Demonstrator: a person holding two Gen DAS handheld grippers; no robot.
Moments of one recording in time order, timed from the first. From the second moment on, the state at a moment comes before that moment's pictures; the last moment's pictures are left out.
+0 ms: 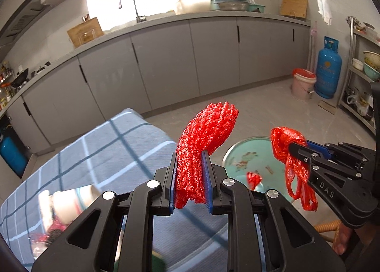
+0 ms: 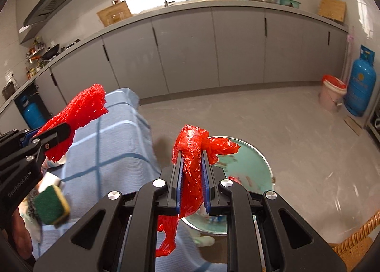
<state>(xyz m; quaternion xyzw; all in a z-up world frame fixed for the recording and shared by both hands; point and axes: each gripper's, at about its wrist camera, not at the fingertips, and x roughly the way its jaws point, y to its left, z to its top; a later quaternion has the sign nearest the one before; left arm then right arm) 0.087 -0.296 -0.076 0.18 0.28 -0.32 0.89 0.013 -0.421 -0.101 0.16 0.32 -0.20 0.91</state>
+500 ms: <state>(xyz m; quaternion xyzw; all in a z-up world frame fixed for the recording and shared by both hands) 0.094 -0.367 -0.108 0.18 0.31 -0.36 0.86 0.019 -0.471 -0.131 0.17 0.33 -0.22 0.90</state>
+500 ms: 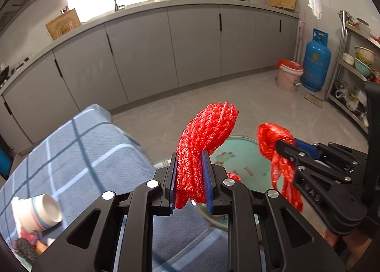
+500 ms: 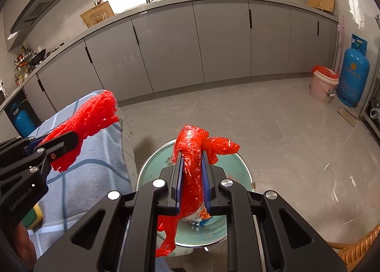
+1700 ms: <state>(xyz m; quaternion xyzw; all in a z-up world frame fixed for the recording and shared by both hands) 0.094 -0.366 -0.117 0.21 0.29 -0.32 0.88 0.009 -0.488 -0.168 0.21 0.34 -0.24 0.89</state>
